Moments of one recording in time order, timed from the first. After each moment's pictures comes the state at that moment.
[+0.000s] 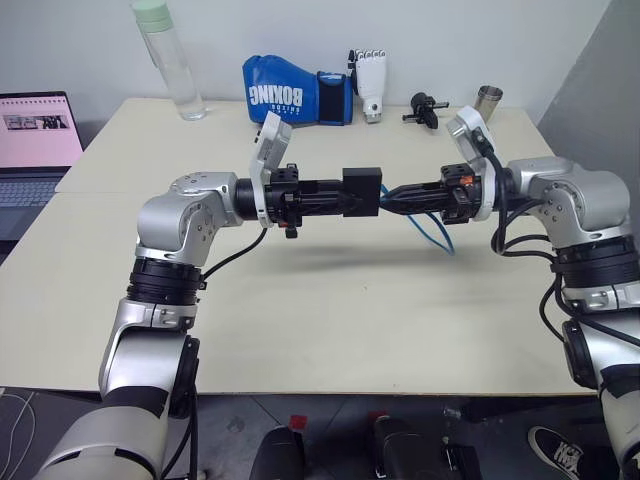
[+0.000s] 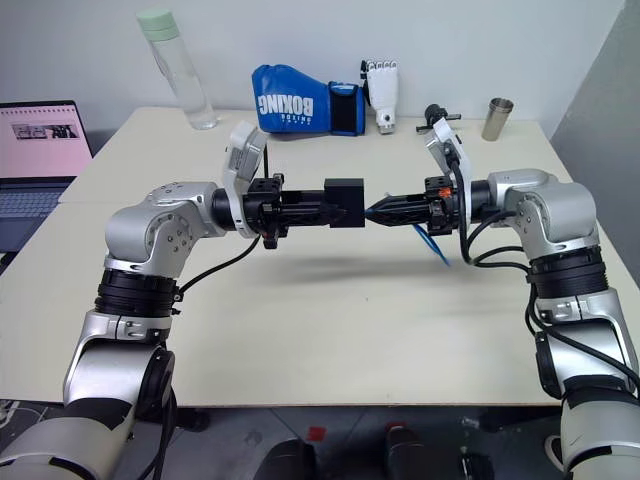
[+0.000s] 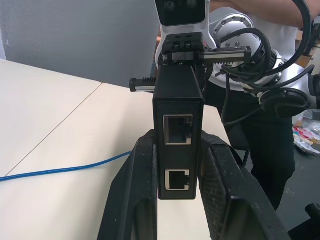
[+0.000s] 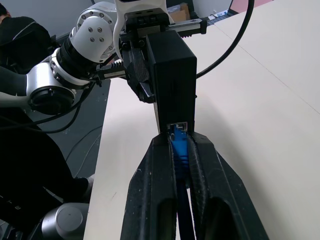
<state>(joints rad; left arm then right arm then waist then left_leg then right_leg) -0.94 0.50 -0.03 0.25 -0.55 0.67 -1.30 -1.04 -0.62 0.12 0.28 0.53 0.84 1.35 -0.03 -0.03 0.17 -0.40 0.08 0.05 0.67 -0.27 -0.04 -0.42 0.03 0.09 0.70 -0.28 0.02</state>
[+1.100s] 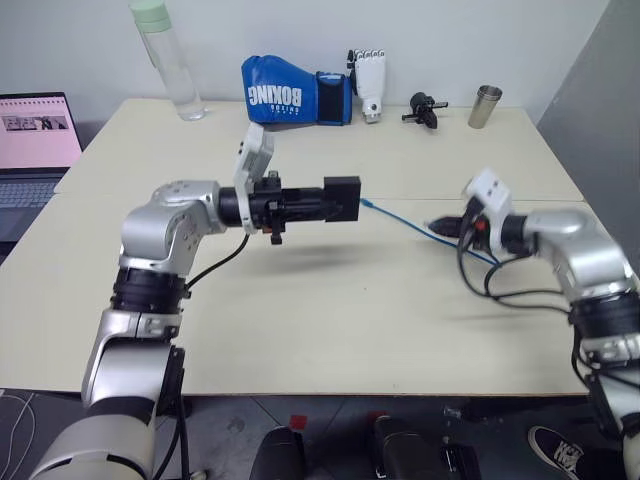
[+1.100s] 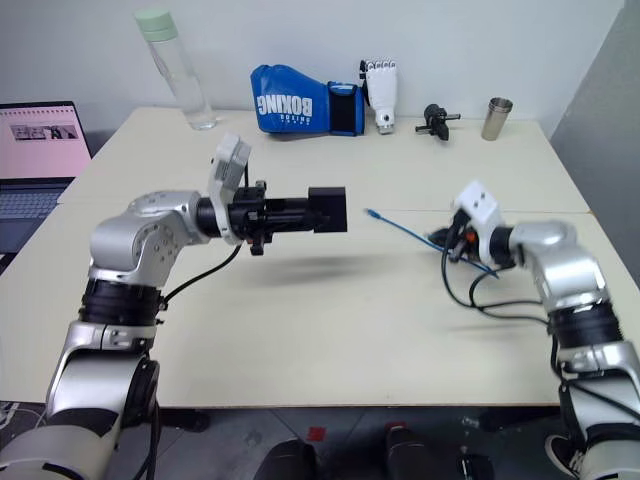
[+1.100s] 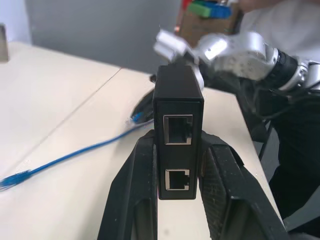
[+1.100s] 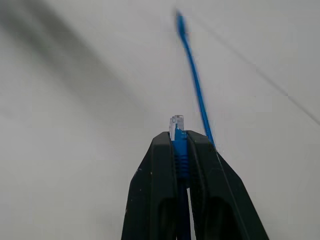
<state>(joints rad) -0.79 0.58 0.00 0.21 -0.53 0.63 -1.25 -0.57 -0.68 0.17 0.23 0.13 0.43 0.86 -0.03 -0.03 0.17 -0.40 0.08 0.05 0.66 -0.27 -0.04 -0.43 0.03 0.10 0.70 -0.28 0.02</state>
